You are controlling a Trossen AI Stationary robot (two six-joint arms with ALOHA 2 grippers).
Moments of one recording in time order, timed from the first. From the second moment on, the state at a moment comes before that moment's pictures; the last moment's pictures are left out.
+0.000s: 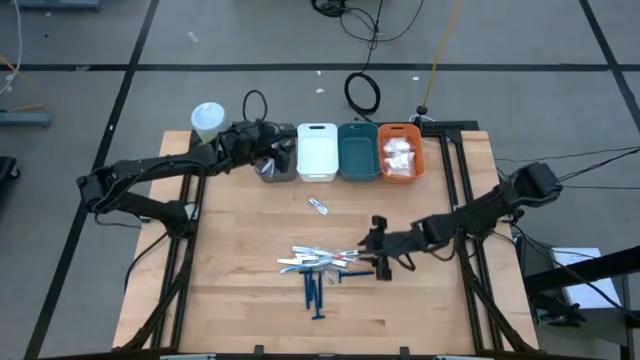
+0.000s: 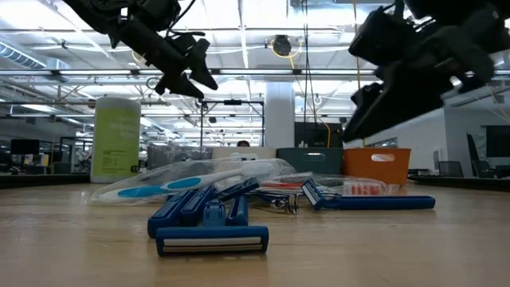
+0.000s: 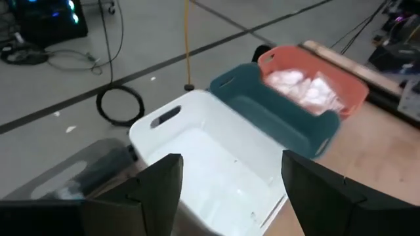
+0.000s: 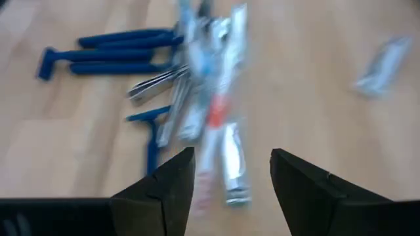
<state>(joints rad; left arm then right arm) 0.49 1.26 0.83 0.01 -0.13 -0.24 0.34 1.44 0.61 0.13 0.20 0.25</state>
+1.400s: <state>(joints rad) 0.40 1.26 0.83 0.01 -0.06 -0.28 0.34 1.51 0.61 0.12 0.18 0.20</state>
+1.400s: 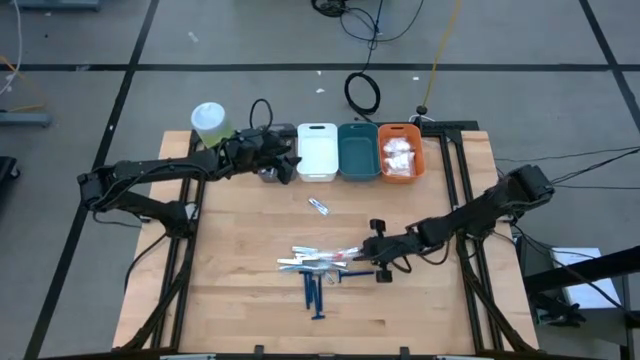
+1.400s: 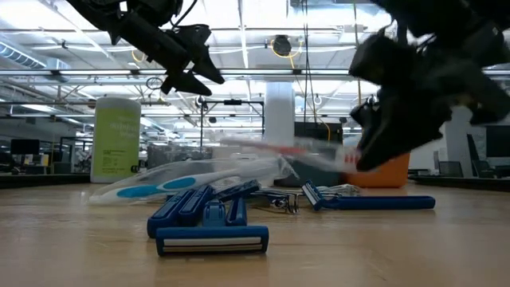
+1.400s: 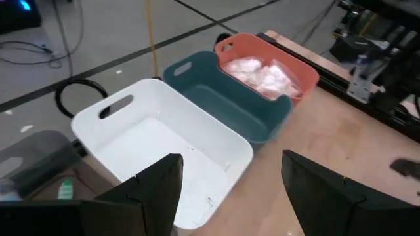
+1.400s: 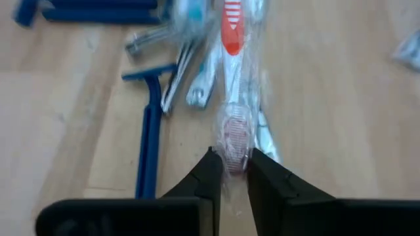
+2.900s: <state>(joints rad) 0.08 1.80 0.94 1.04 0.10 0.07 0.05 1.11 0.13 1.04 0.18 -0.02</state>
